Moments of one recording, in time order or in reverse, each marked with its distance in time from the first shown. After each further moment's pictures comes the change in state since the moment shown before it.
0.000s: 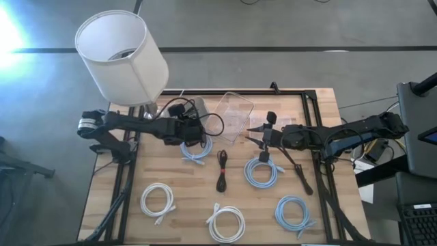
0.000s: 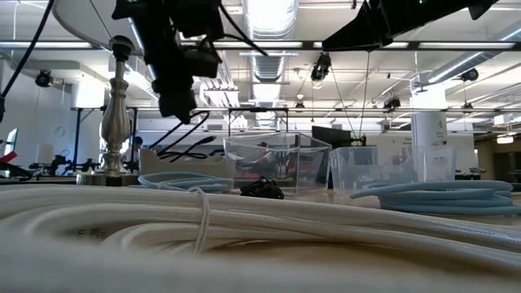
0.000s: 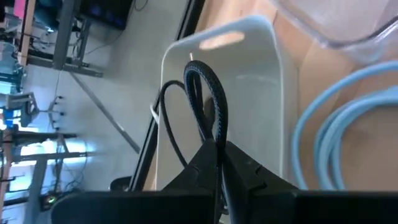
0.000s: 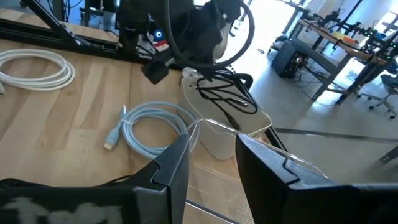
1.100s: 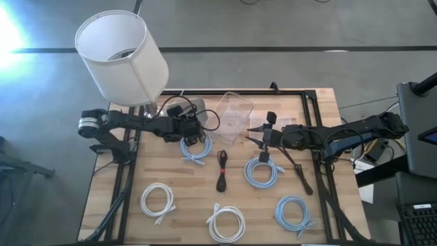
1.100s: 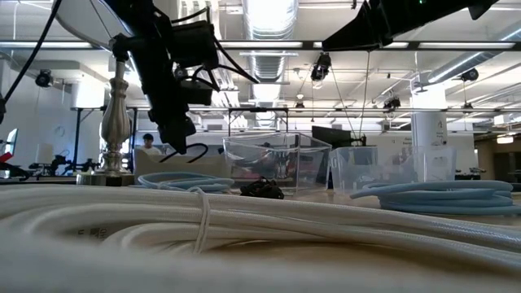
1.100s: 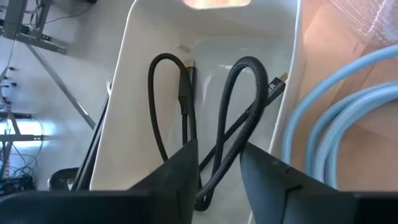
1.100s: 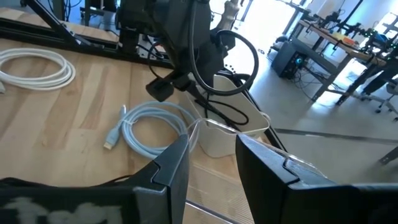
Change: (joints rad) left arm 0.098 0.000 -0.162 0.225 0.133 -0.014; right arm 0.000 0.000 0.000 0.000 -0.002 0.000
